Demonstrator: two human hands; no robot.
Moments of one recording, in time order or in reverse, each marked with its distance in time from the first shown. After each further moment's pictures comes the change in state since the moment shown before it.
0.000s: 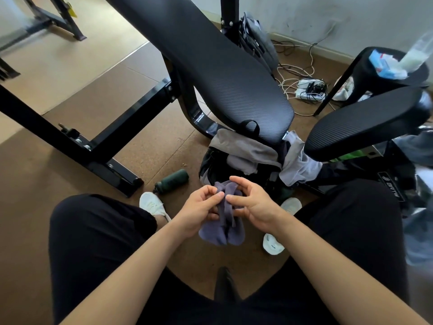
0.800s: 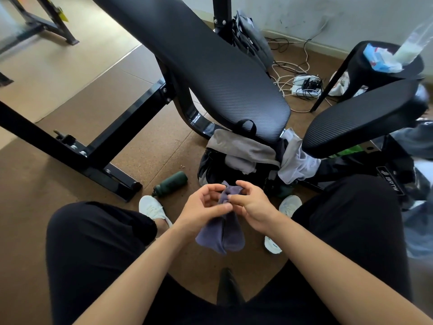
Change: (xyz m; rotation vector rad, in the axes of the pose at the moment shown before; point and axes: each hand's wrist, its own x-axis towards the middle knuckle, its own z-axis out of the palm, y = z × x) left_hand -0.011 0.010 0.005 0.083 -0.016 0.129; right_hand 0.006 0.003 0.010 0.160 0.223 0.024
